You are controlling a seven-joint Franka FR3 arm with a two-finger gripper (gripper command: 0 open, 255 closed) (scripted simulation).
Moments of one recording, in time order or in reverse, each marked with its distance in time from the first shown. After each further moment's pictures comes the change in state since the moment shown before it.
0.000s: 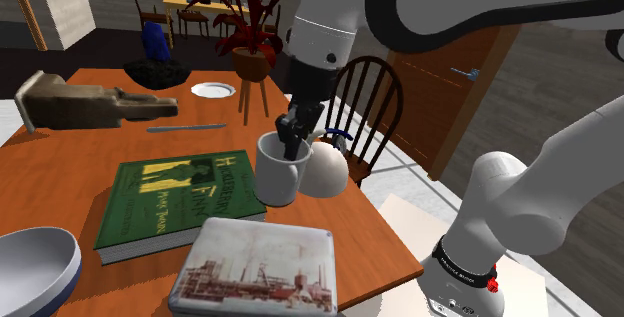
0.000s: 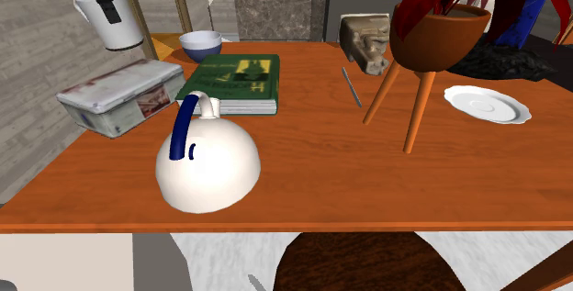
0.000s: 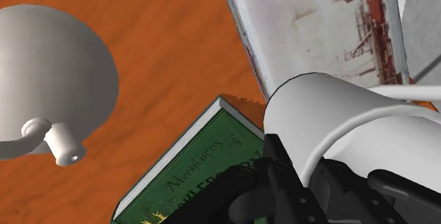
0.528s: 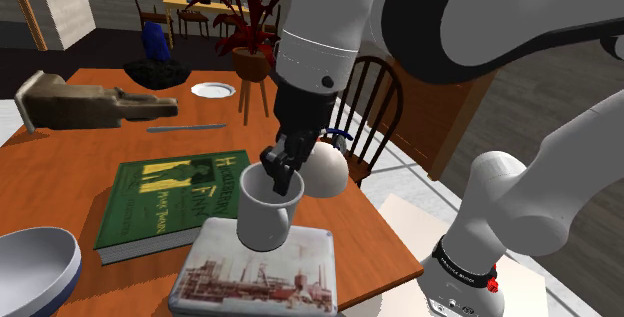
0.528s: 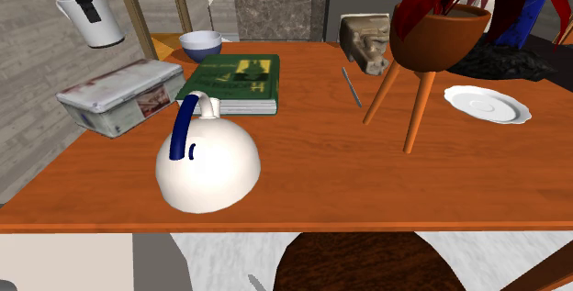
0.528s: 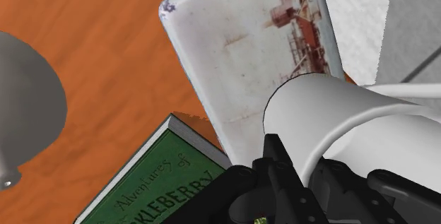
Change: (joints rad) arm 0.047 0.029 0.120 0.022 0.024 0.025 0.154
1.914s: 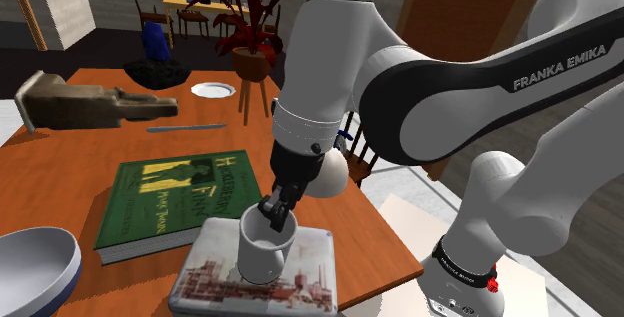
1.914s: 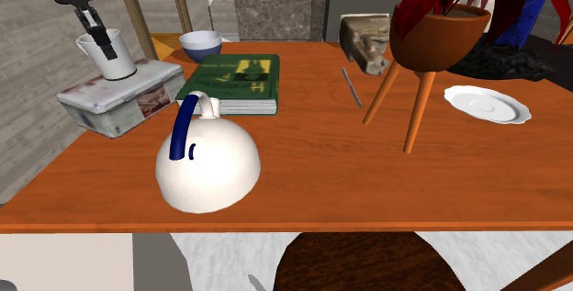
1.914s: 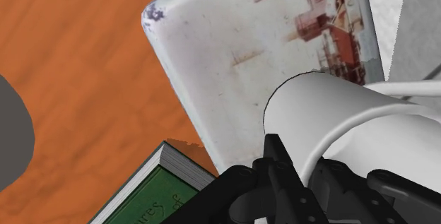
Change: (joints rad) arm 0.006 0.048 0.036 -0.173 0.011 0.220 0.001
